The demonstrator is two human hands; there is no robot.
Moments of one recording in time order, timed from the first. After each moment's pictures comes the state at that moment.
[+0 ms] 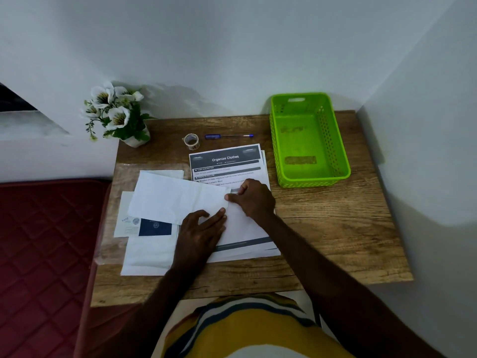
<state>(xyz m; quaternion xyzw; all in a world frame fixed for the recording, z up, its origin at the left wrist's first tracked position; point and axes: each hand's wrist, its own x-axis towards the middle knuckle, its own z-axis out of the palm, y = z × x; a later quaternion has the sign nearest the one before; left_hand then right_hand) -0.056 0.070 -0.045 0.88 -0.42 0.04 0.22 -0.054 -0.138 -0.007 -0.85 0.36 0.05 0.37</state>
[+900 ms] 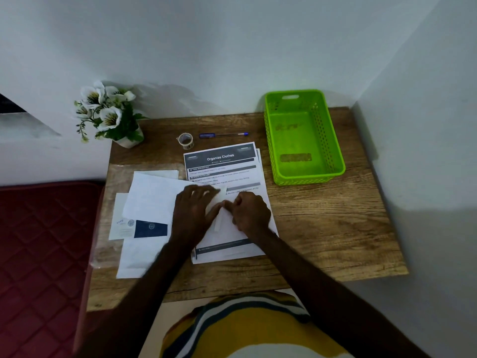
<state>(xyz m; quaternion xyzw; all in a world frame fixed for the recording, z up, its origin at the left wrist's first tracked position) -0.009 0.040 -0.017 0.90 -0.38 0.02 0.19 -0.076 -0.110 -0.010 -0.85 0.39 0.06 0.34</state>
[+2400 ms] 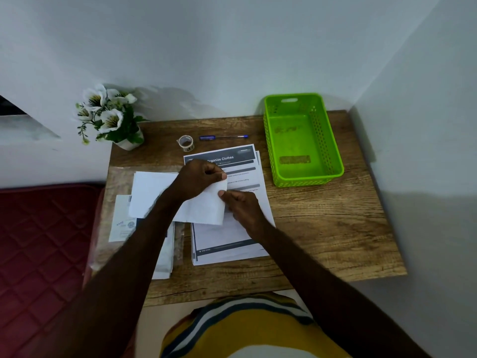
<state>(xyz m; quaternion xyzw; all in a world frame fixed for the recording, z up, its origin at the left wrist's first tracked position) 0.074 -0.009 0.036 0.84 -0.31 -0.28 0.36 -0.074 -0.111 0.003 -0.64 0.33 0.02 0.69</state>
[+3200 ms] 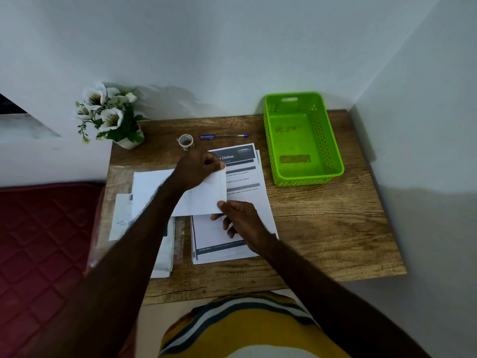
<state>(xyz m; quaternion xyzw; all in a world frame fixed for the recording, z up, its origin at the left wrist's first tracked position) 0.090 -0.016 0.043 0.85 -0.30 -0.26 0.35 -0.096 -0.093 0.013 -0.61 0.29 0.07 0.73</state>
